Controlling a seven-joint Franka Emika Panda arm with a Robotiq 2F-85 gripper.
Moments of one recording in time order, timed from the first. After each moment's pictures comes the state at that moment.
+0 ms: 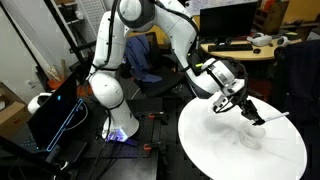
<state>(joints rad) 0.65 0.57 -0.73 -2.07 -1.57 2.82 2.00</state>
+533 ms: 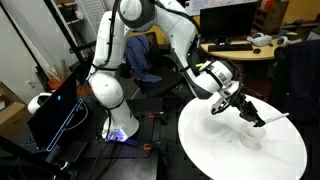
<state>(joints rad) 0.67 0.57 -0.73 -2.08 -1.69 2.74 2.19</state>
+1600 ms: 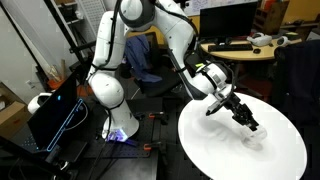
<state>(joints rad) 0.71 0.57 -0.73 -2.14 -1.69 2.65 2.23</state>
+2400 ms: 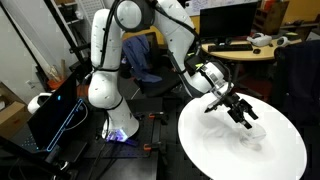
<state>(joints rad) 0.30 0.46 -0.24 -2.15 -1.76 2.35 2.23</state>
